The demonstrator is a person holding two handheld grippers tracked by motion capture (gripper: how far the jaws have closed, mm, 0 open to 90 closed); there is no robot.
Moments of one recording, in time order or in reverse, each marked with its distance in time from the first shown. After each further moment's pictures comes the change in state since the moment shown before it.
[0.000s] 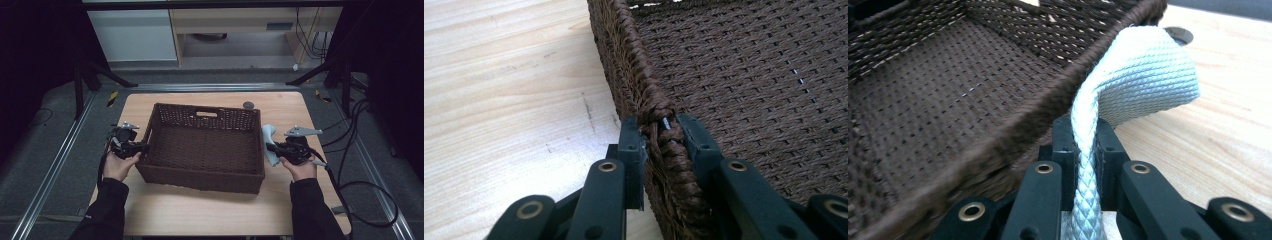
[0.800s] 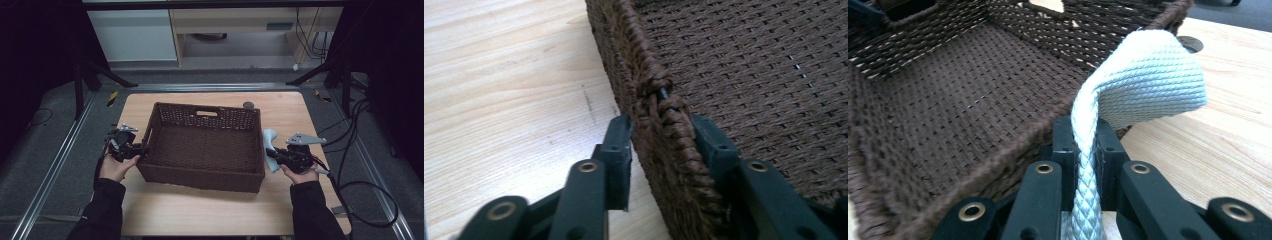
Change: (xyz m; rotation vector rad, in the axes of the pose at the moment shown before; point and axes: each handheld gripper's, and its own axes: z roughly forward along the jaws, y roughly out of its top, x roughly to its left) left arm -0.001 -0.009 -0.006 0.003 -0.015 0.015; right arm 0.020 -0.010 -0.017 -0.036 0.023 -0.016
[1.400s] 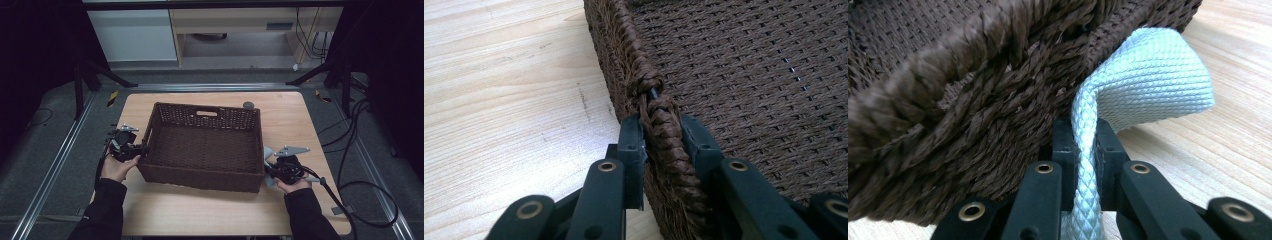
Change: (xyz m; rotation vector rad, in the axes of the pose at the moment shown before) left arm -0.002 0.001 0.000 0.004 0.002 -0.031; right arm 0.010 -0.034 0.026 0.182 -0.002 0.012
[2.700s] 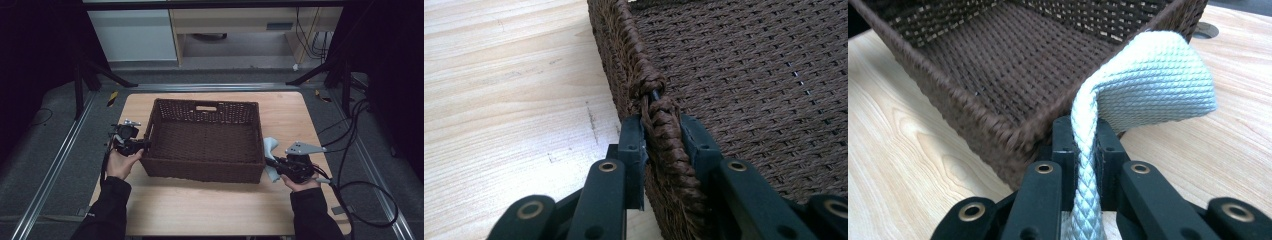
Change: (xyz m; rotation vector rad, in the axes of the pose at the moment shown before) left arm 0.003 0.016 0.013 -0.015 0.032 -0.027; right arm 0.008 0.013 -0.038 -0.141 -0.001 -0.036
